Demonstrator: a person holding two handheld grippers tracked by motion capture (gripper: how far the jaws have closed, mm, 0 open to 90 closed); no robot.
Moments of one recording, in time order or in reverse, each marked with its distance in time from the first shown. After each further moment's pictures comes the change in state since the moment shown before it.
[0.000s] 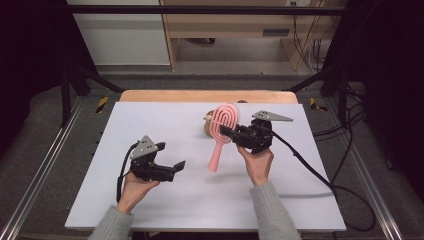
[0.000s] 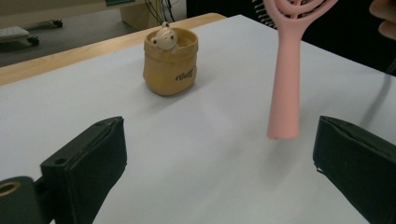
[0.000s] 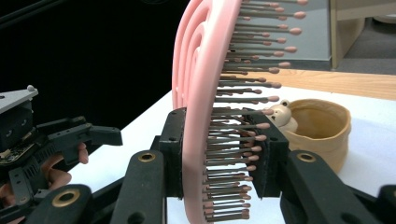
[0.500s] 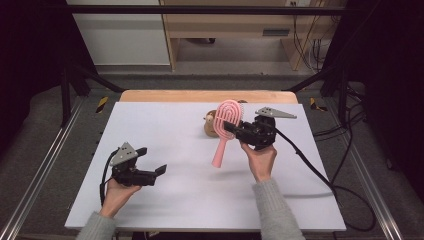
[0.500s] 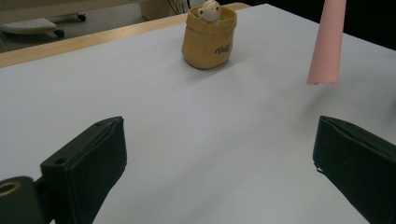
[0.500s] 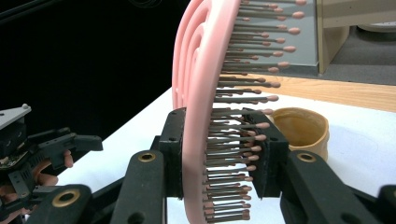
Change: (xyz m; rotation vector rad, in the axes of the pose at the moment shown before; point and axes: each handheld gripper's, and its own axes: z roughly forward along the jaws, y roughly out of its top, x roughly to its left) left arm 0.031 -0.035 -0.028 -0.007 0.061 -0.016; right arm -0.005 0.008 -0.004 -0.012 -0.035 -0.014
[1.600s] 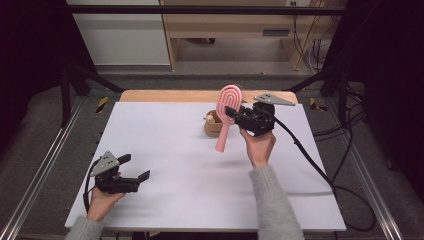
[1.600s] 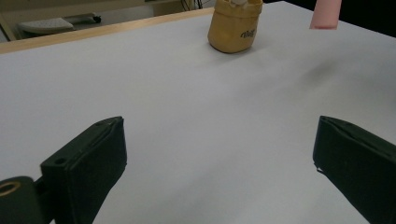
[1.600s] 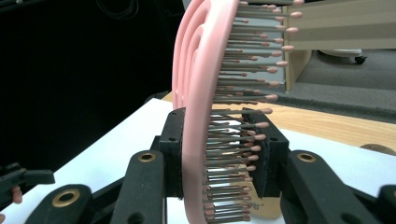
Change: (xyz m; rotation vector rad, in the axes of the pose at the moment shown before) left arm 0.027 -0.036 -0.025 -0.029 0.030 -0.024; right arm -0.005 0.030 0.013 -0.049 -0.114 -0.059
